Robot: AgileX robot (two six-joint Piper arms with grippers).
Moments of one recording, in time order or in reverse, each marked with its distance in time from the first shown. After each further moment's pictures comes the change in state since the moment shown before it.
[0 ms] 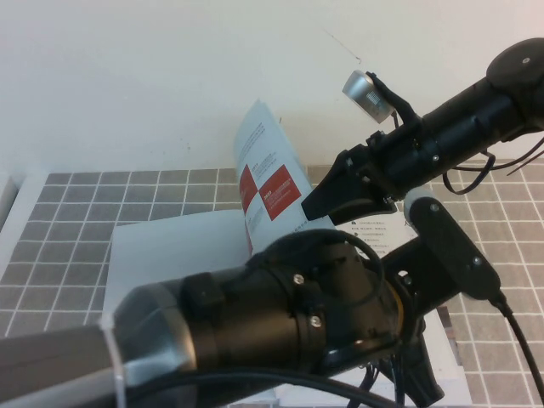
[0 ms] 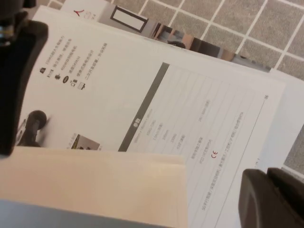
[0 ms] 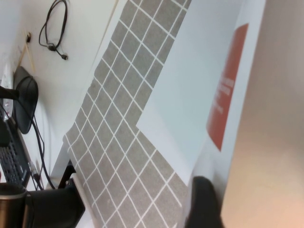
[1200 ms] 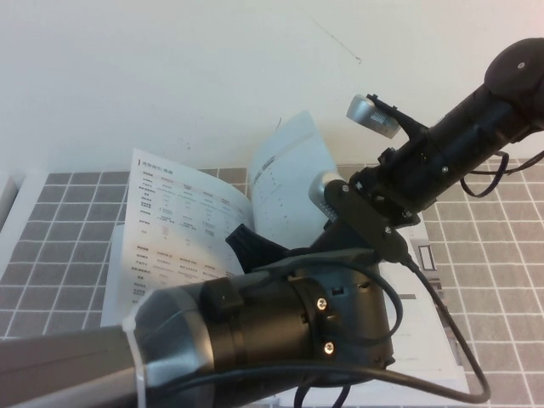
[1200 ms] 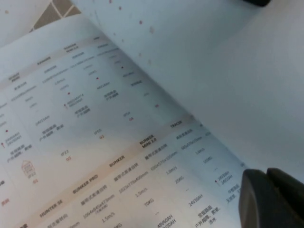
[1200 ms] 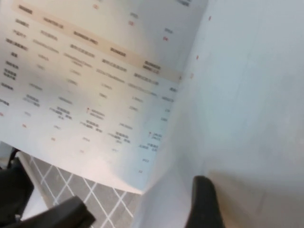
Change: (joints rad) right arm 0.000 0.000 0.000 -0.181 0.004 0.073; left arm -0.004 0.035 0.000 0.353 0.391 -0.467
